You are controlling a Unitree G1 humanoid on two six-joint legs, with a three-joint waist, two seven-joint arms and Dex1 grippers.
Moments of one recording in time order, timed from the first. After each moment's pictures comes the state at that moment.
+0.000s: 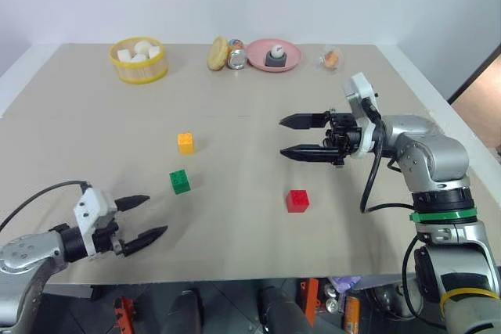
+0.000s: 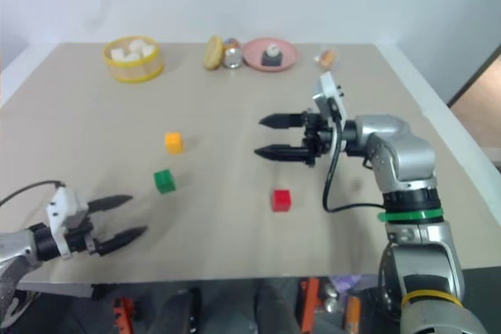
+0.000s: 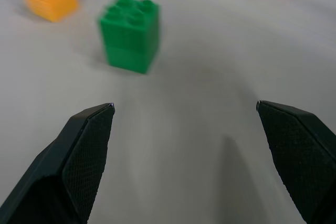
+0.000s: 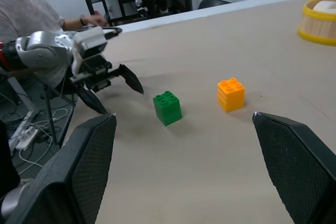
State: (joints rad) left arm 0.15 0.72 0.25 -0.17 -0.46 0.15 -1.06; right arm -0.79 -0.63 0.00 0.12 0.54 0.61 1.37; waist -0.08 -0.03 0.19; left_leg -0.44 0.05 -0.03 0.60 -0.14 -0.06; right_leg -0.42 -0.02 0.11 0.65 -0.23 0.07
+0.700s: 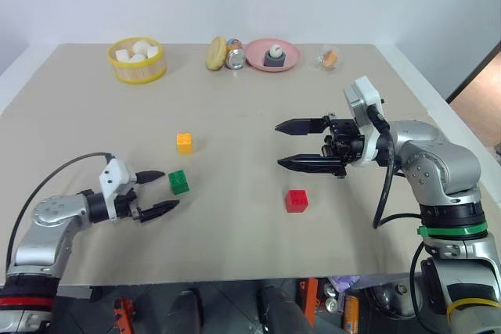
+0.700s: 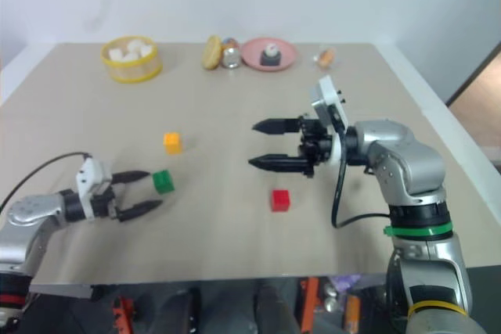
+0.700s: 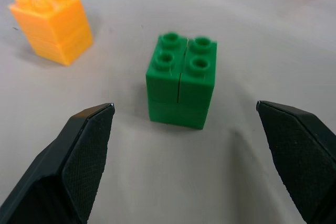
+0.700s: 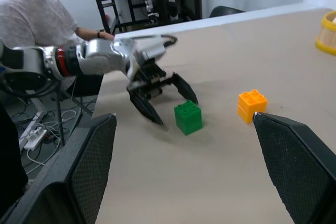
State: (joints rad) left arm -0.21 0.68 0.09 0.17 -0.38 0.08 -1.14; right arm -0.71 -0.65 -0.01 -0.07 0.65 0.68 1.28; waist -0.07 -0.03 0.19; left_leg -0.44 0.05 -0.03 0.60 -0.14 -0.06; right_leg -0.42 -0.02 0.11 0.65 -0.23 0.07
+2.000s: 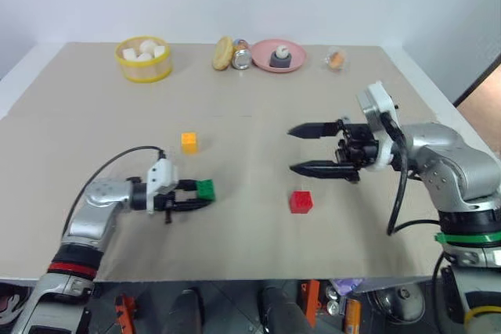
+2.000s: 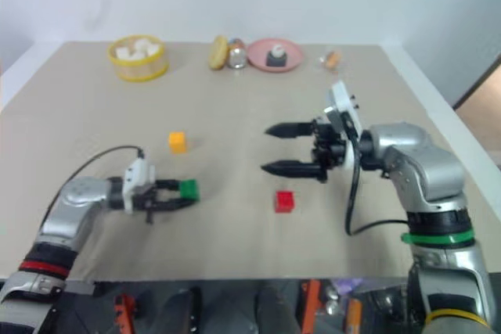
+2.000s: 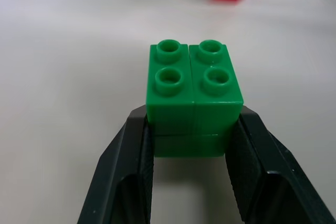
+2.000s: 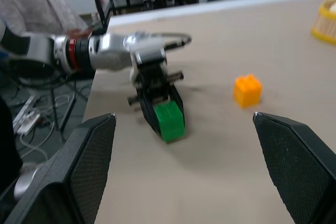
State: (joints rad) left arm -0.42 0.54 -0.12 0.21 -0.31 -0.03 -1.33; right arm -0.58 -0.81 -0.02 -0.10 0.66 0.62 1.34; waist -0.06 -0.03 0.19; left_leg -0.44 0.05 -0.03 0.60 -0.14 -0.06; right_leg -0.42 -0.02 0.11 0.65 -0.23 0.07
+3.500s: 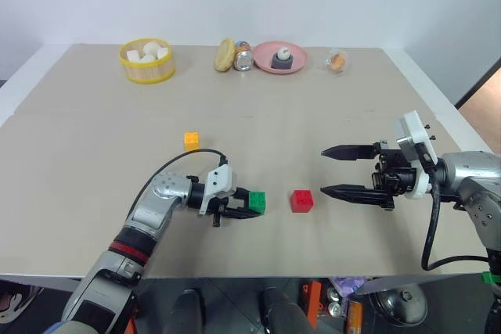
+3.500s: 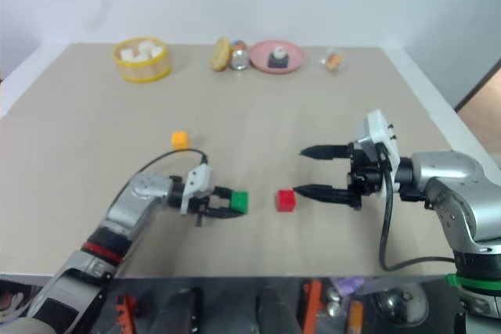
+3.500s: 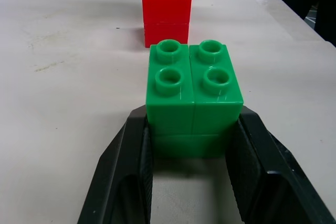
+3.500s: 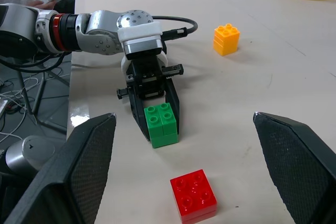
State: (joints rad) left arm -0.56 0.33 -0.29 0.36 -0.18 -0.02 -1.29; right arm -0.37 -0.92 -0.17 -0.23 0.70 0.61 1.25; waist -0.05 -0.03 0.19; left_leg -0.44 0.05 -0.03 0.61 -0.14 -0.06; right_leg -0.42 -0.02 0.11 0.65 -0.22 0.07
